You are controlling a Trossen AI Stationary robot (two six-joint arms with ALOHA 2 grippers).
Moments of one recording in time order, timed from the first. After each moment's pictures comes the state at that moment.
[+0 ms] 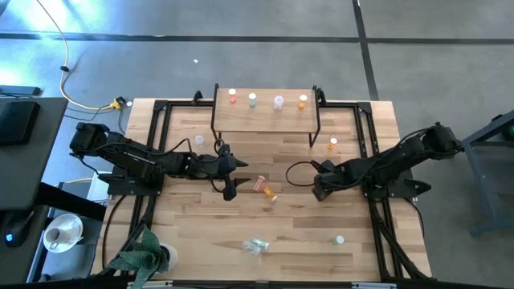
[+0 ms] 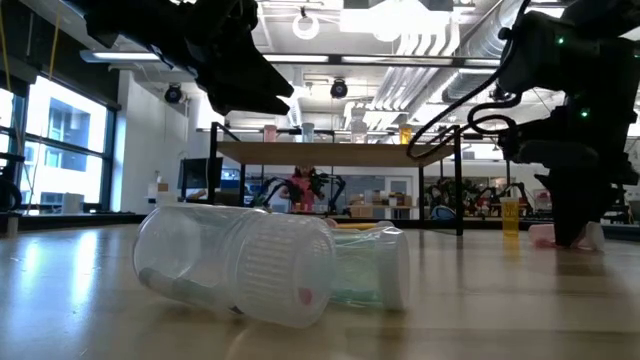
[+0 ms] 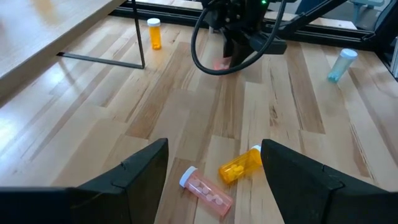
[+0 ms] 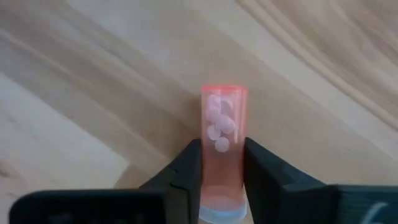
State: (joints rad) left arm -0.01 1.36 0.66 0.23 -0.27 -0.18; right arm 0.21 1.31 0.53 -0.62 0.16 1.13
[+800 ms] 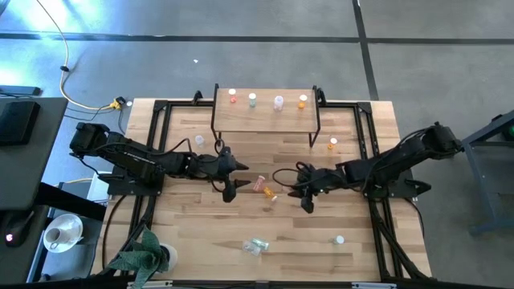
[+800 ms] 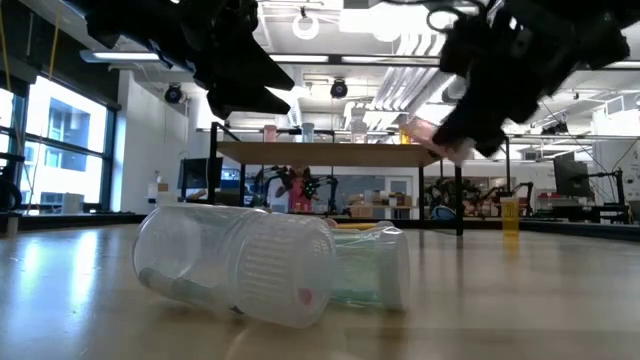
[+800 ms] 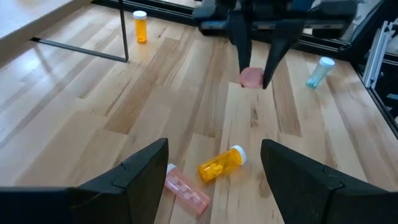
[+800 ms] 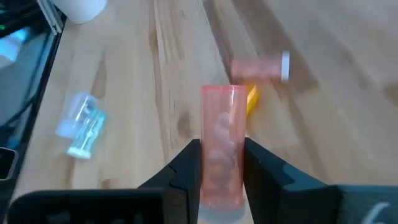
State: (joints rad) left arm -0.01 1.36 0.66 0.24 -0.21 -0.26; right arm 0.24 1.31 0.56 0.13 0.12 0.48
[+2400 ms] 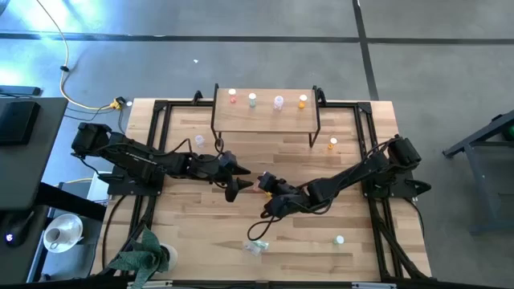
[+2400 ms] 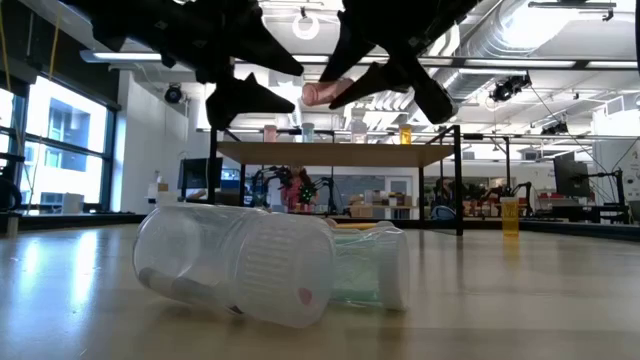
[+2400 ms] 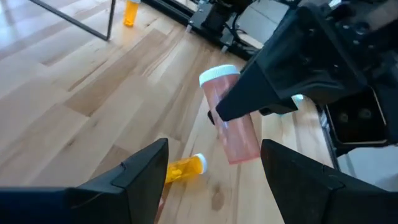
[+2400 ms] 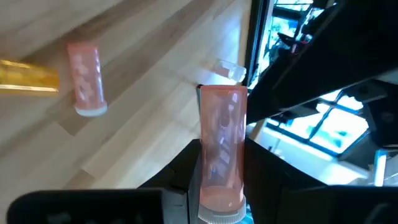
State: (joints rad) left arm -0.01 1.38 0.66 0.31 -0.15 -0.54; right arm 0.37 1.78 1.19 -0.17 0.85 -1.21
